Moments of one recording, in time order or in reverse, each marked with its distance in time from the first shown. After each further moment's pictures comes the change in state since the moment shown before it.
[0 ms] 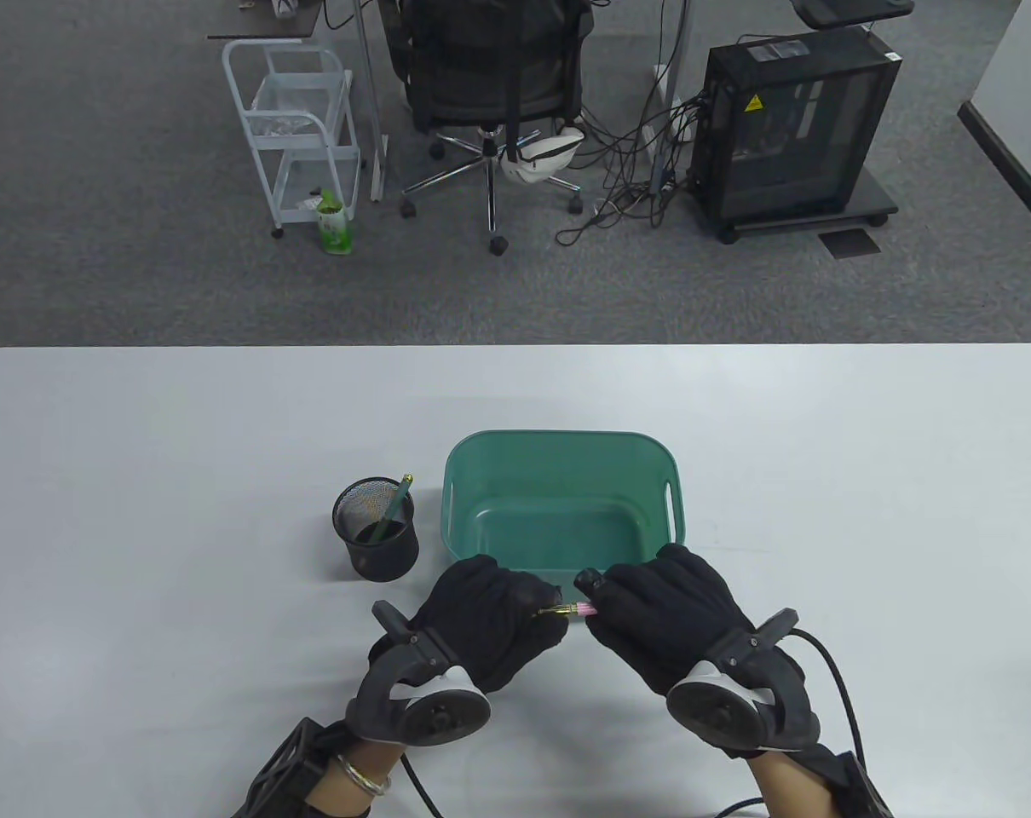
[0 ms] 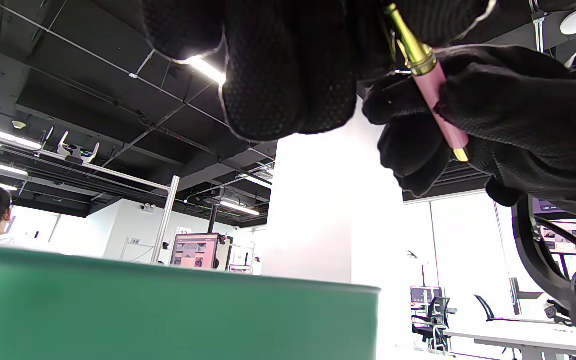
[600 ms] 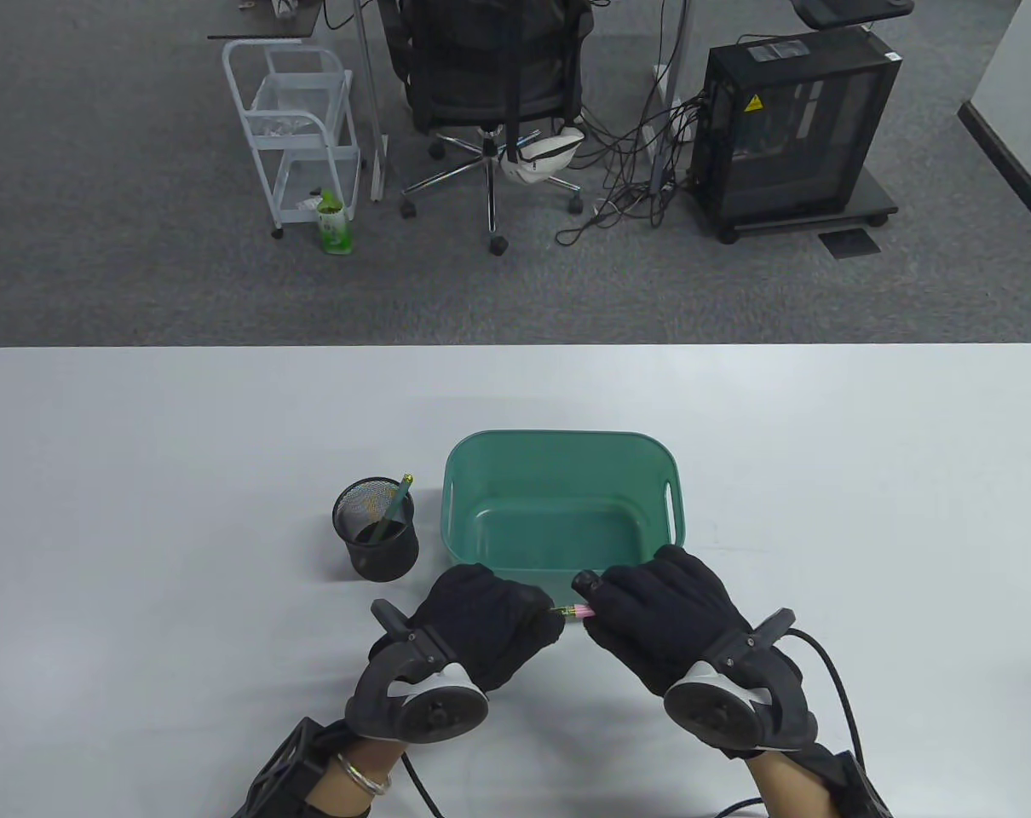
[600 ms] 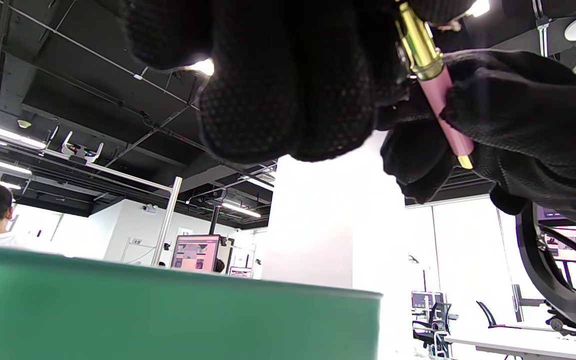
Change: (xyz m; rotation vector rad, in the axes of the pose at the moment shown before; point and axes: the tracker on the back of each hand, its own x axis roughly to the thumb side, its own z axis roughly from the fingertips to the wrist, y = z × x) left_hand -0.002 0.000 0.000 0.012 0.010 0.011; right_hand 0.002 0.002 0.000 0.008 -0.006 -0.003
